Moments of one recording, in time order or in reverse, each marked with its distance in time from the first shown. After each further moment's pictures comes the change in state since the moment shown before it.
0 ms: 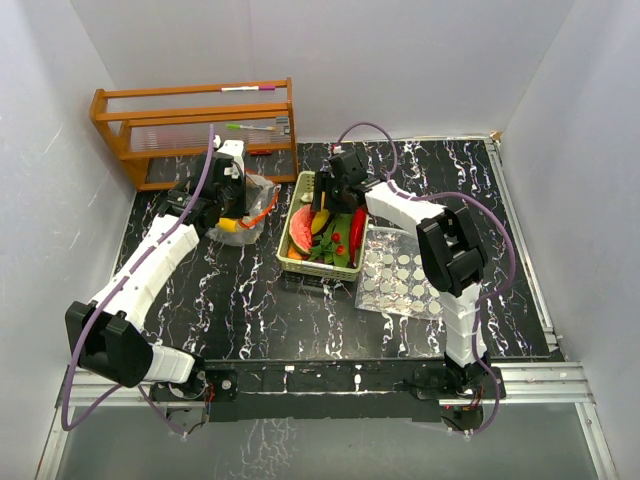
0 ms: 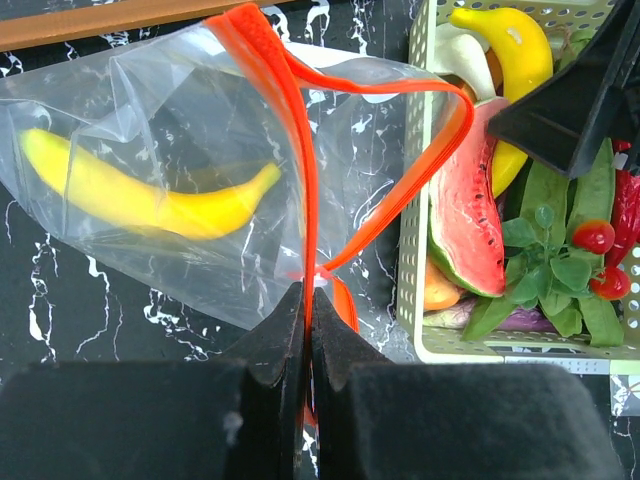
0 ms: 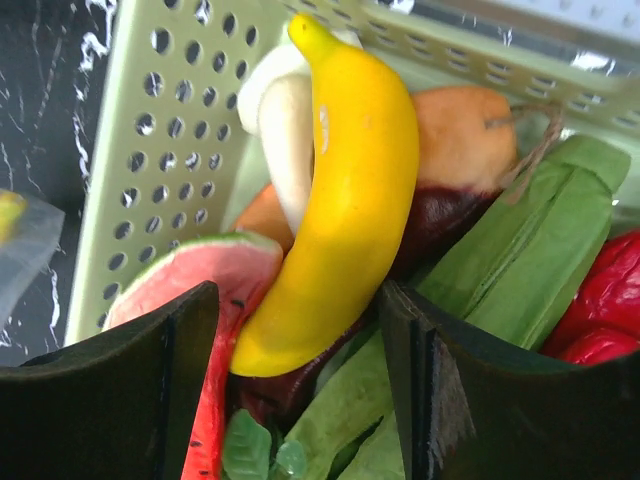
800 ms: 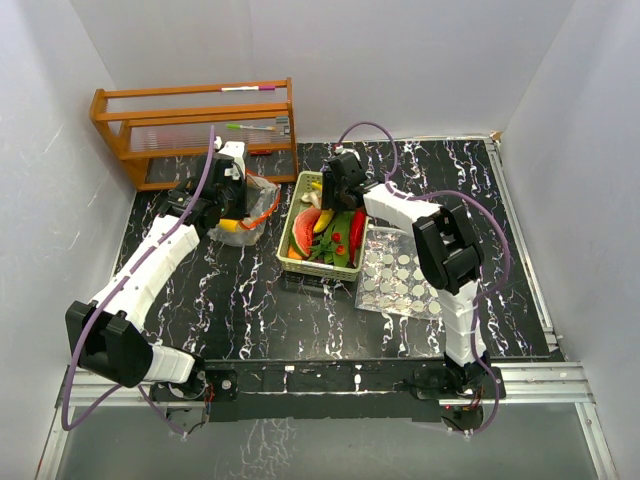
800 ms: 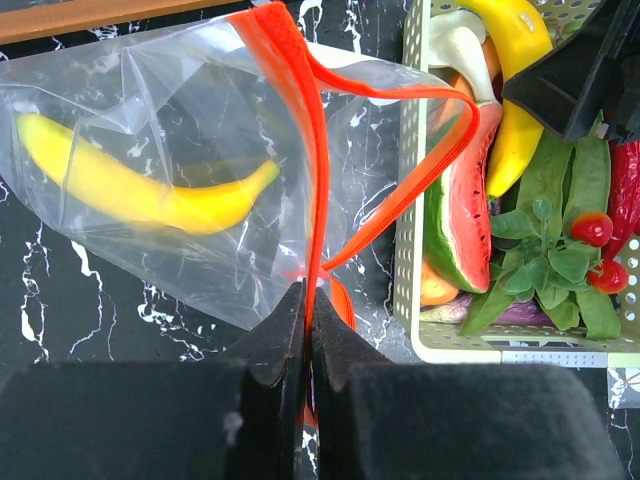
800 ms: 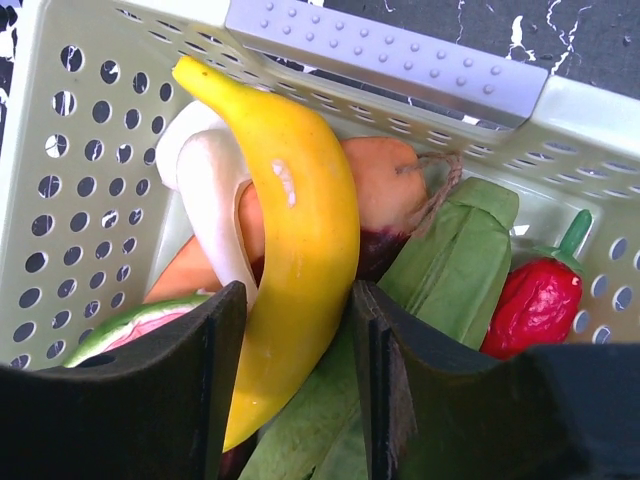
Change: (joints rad) left arm 0.000 0.000 -0.008 0.001 0.018 0.000; right arm 0.006 0.029 0.009 0.045 0.170 -0.054
